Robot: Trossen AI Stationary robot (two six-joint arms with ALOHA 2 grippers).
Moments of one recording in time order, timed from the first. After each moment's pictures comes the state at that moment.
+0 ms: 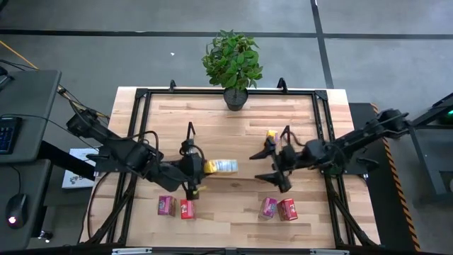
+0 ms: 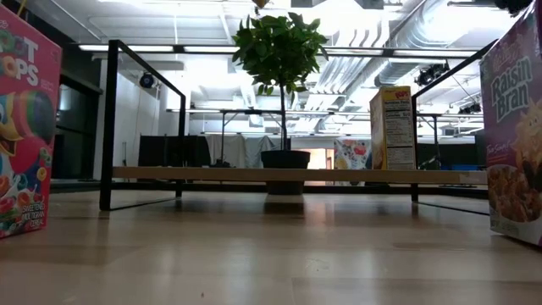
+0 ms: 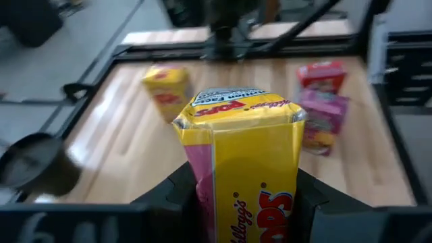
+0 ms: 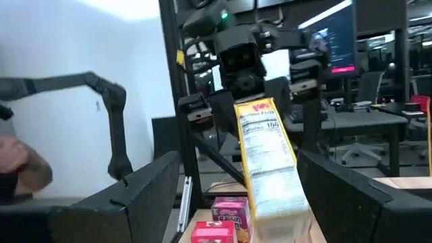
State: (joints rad) left arm -0.54 1.43 1.40 -0.62 -0.65 -0.26; right arm 0.35 1.24 0.61 0.87 0.10 0.09
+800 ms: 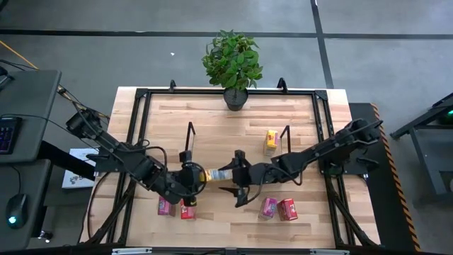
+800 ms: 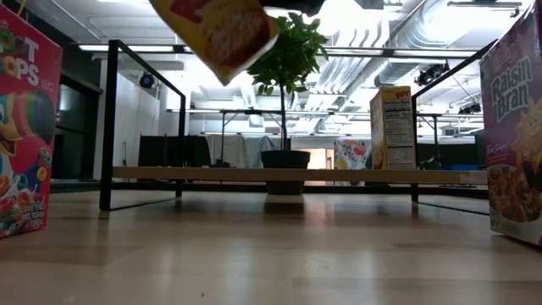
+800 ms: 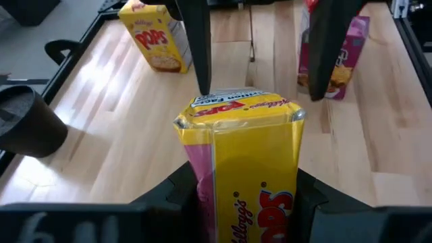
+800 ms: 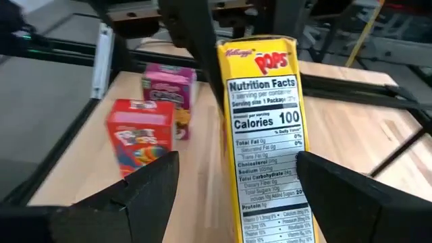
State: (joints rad) left arm -0.59 1.42 1.14 -0.52 -0.71 -0.35; right arm 0.37 1.68 1.19 0.11 0.33 0.00
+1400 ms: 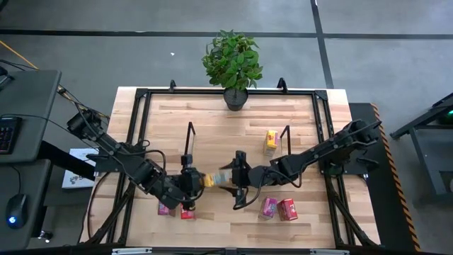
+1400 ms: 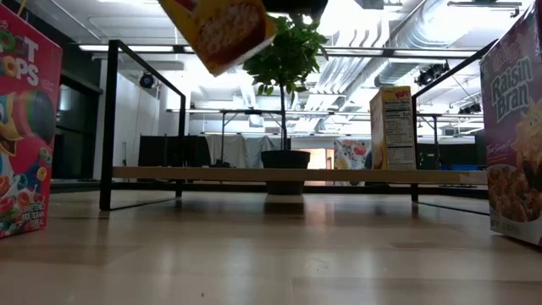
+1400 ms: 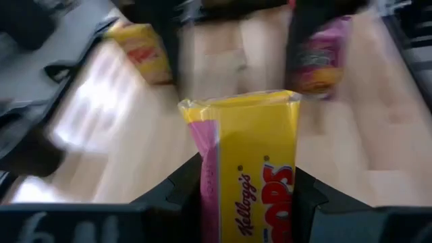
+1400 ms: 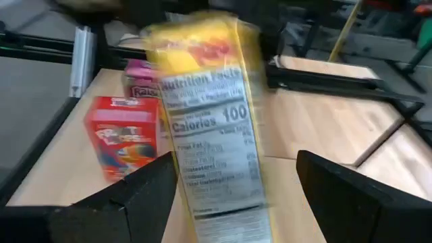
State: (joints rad) left arm -0.65 1.44 1.14 -0.45 -0.71 -0.27; right arm 0.37 1.70 1.19 0.09 0.41 0.02
